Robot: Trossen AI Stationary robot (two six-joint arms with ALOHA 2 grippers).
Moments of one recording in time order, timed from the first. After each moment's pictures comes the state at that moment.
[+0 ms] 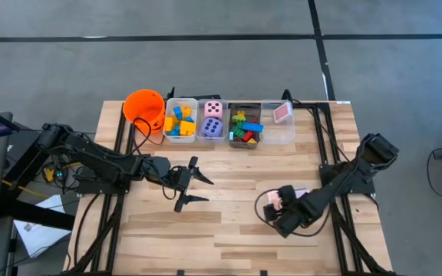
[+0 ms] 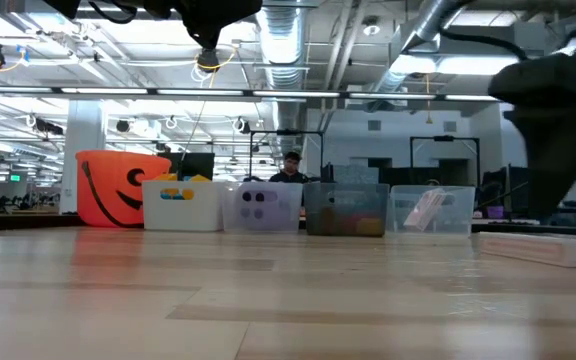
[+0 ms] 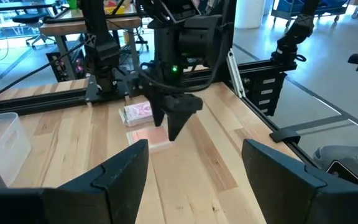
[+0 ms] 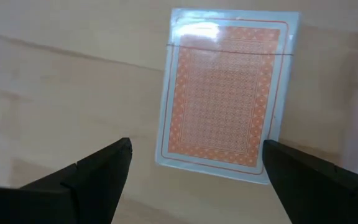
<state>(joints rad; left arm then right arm) -0.26 1.26 0.67 0.37 -0.02 0.06 0.66 1.64 0.88 -0.72 0.32 2.01</state>
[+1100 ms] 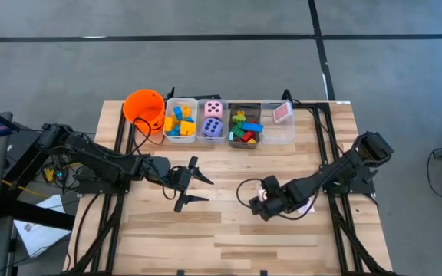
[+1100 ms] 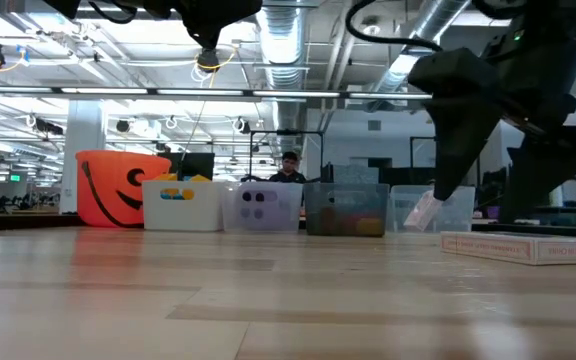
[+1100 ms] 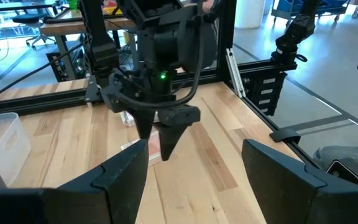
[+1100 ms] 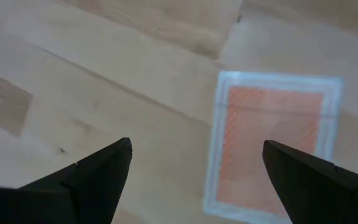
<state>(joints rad) -0.26 1.26 0.67 0.37 -0.02 0.06 0.46 1.64 0.95 -0.61 0.31 1.62</state>
